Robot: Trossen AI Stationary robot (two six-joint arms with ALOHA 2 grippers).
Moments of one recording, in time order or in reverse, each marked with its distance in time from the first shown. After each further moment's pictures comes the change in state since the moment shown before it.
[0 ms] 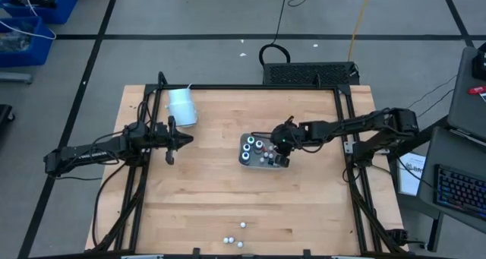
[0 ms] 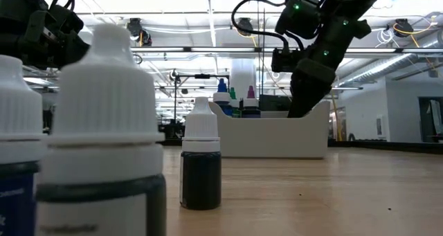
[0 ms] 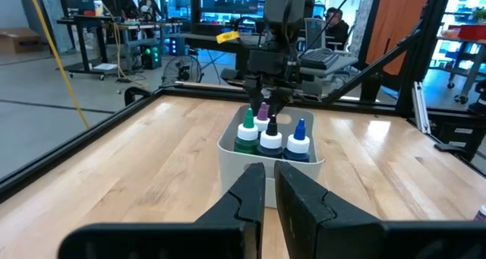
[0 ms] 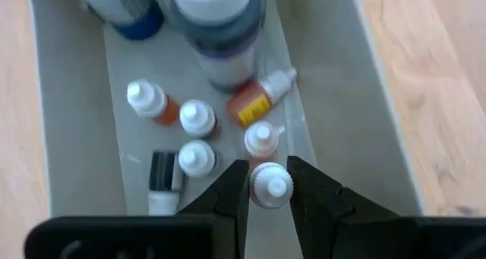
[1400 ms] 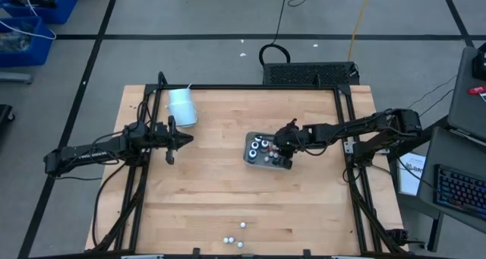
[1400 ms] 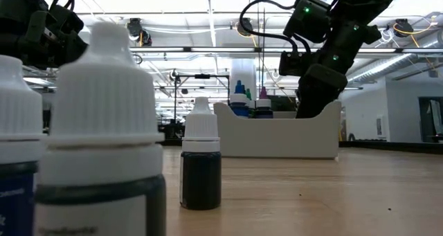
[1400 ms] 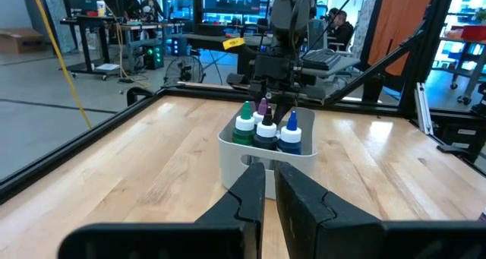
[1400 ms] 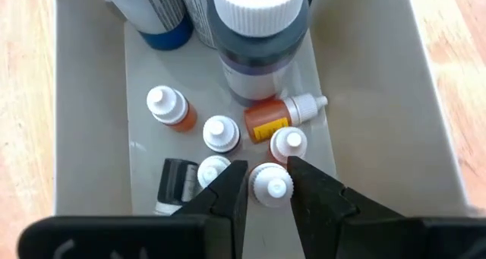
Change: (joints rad) left arm 0.000 0.000 0.000 0.001 -0.008 -0.002; right arm 0.012 -0.035 -0.085 0.069 -0.001 -0.006
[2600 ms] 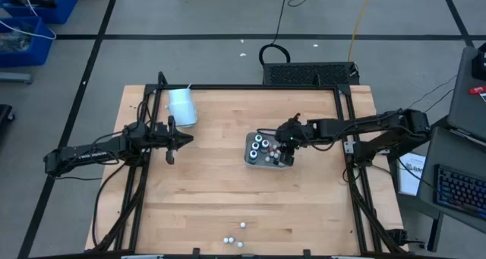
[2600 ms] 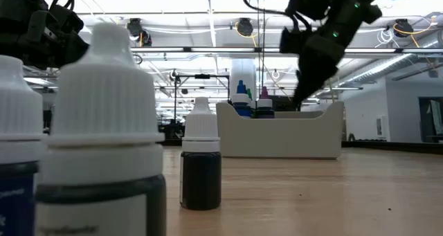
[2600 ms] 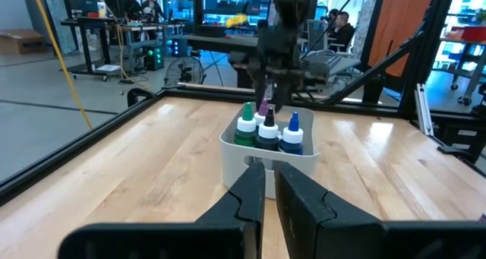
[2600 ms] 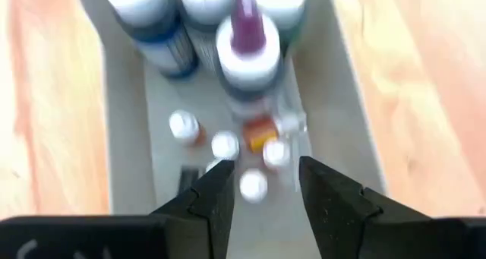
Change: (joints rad) left arm 0.000 0.000 0.000 0.002 0.000 0.000; right arm 0.000 -0.096 0.086 -0.149 0.007 -0.002
